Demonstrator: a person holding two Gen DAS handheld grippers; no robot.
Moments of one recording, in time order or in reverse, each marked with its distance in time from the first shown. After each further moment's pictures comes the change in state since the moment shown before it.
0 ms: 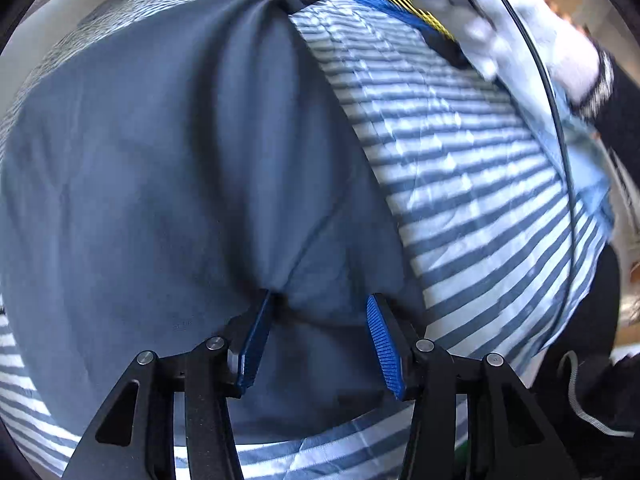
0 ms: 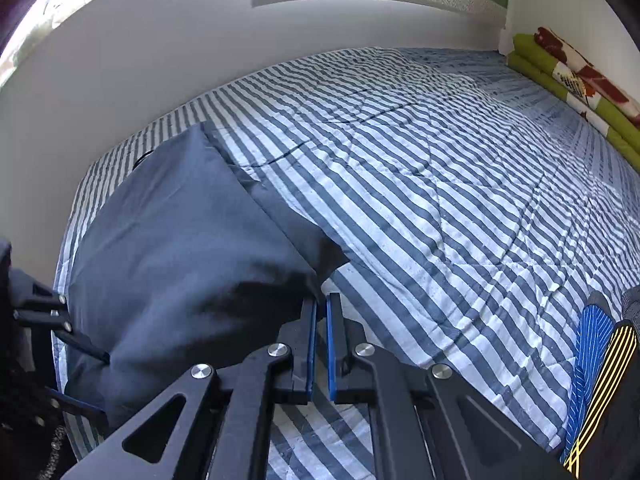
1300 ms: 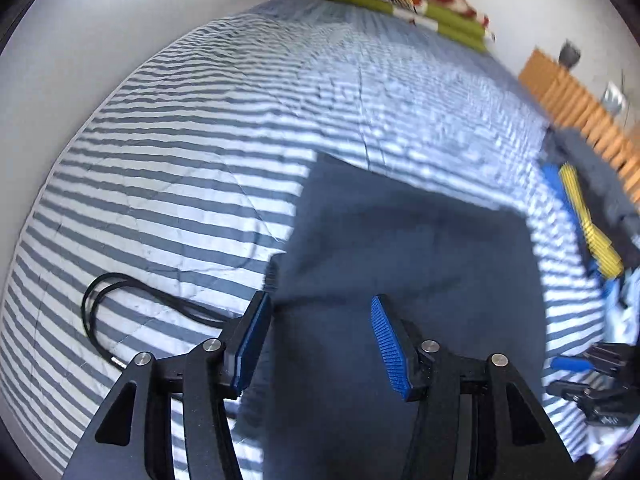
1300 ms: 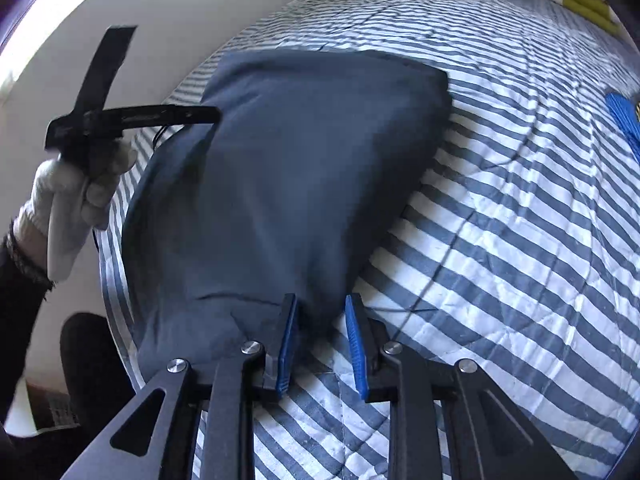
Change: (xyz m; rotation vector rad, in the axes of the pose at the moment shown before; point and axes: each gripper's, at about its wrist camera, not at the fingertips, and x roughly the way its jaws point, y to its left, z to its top) left arm -0.073 0.219 0.045 -0.486 -0.235 0.144; right arm -0.028 0.099 -0.103 0.379 0.116 0.080
